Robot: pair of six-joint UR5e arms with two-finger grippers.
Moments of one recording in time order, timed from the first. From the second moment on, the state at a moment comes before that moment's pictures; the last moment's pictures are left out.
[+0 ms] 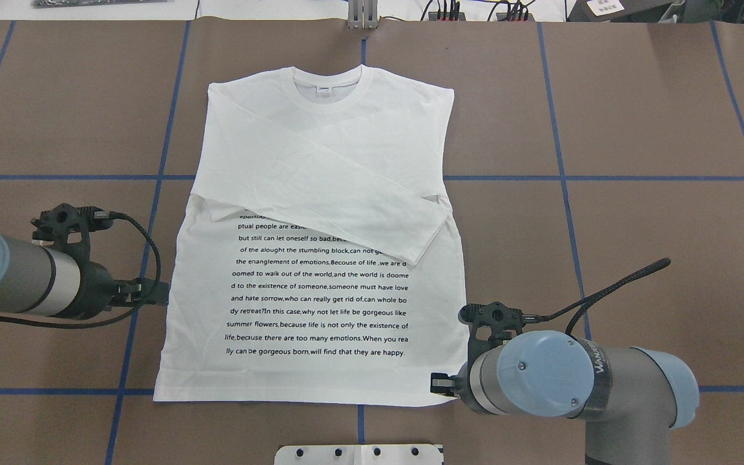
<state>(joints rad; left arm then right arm) -0.49 -1.55 -2.12 -1.90 -1.85 -1.35 0.19 -1.31 2.05 -1.46 1.74 1.56</state>
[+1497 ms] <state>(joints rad) -0.20 -1.48 -2.07 -2.02 -1.70 -1.66 0.21 -1.31 2.05 -1.46 1.74 1.56</state>
